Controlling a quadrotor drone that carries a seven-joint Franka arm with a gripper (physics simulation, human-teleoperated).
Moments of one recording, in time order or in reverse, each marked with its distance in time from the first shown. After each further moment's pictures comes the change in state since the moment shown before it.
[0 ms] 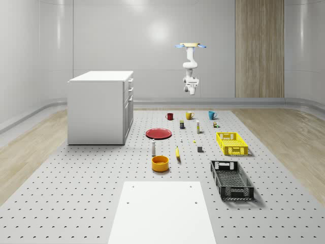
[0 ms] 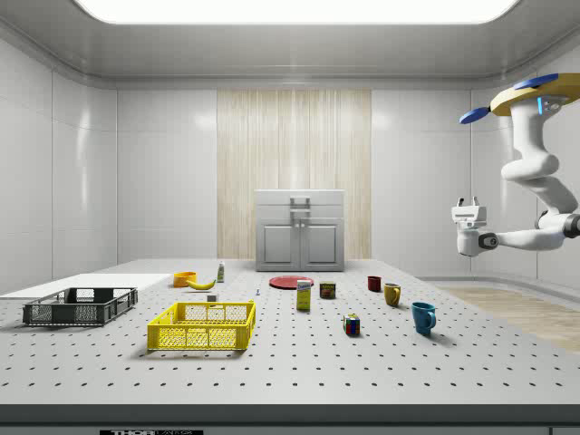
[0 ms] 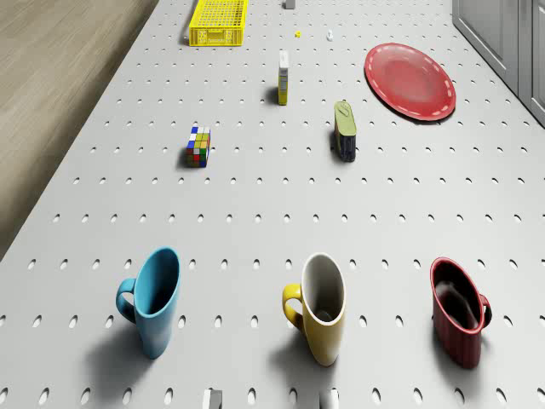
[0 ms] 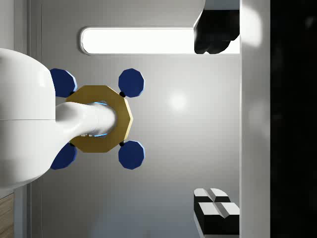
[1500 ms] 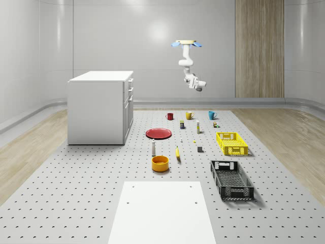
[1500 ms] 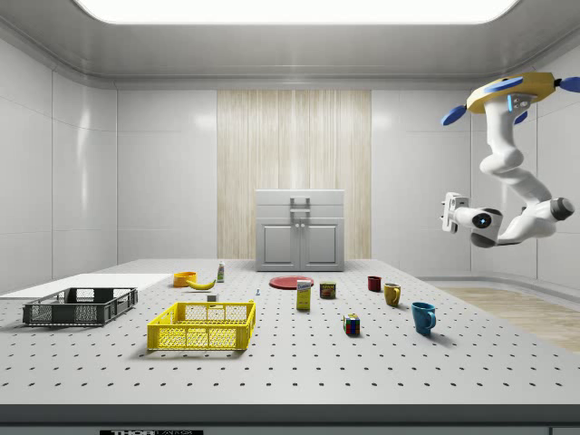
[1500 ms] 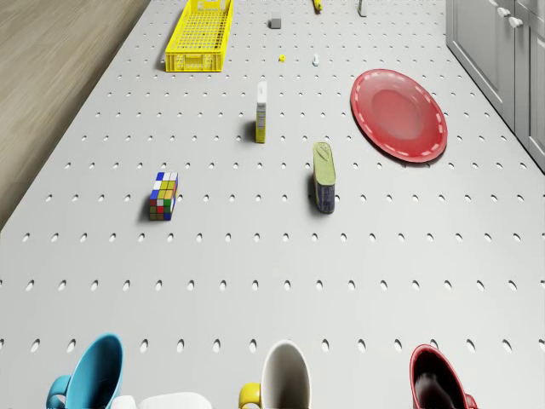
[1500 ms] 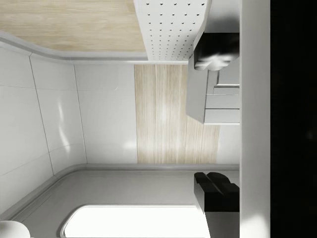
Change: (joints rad) arm 0.220 0.029 -0.637 -0.019 0.967 -0.176 -0.161
